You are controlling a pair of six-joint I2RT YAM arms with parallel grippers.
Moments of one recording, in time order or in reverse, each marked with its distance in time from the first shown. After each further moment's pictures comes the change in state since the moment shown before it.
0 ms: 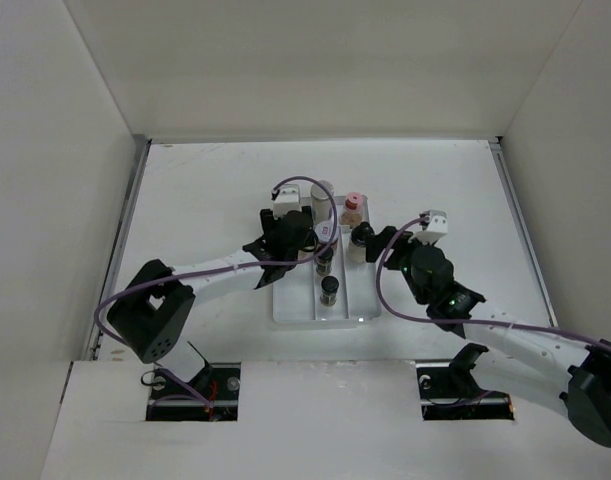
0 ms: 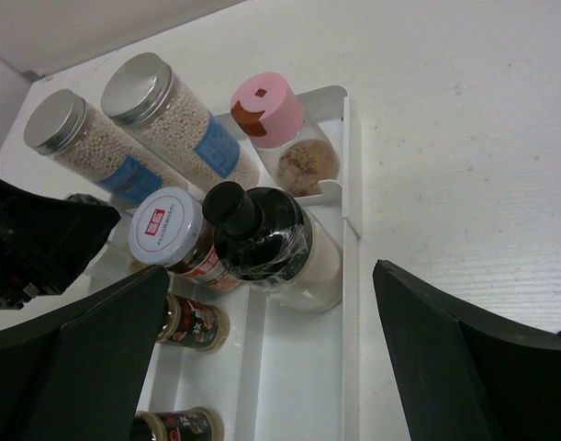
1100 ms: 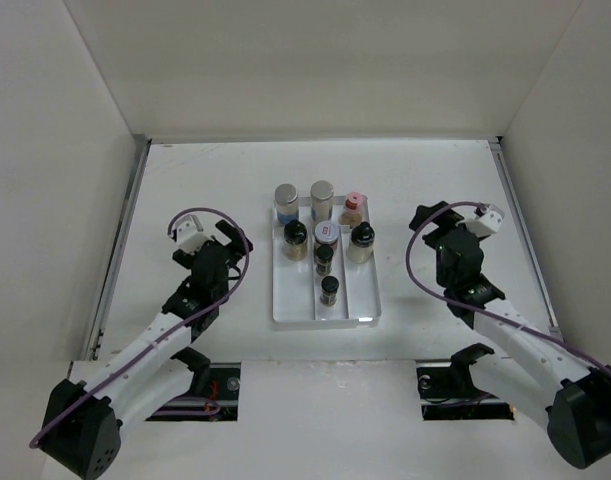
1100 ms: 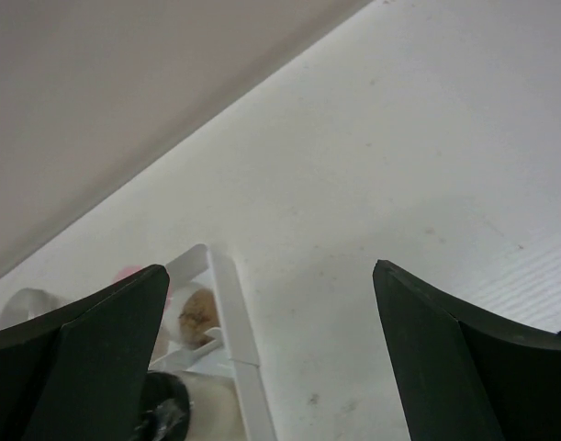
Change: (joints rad) left arm 0.272 -0.724 -0.460 -0.018 -0.025 -0.234; right arm -0.313 -0.056 0.027 -0.002 0.119 0.088
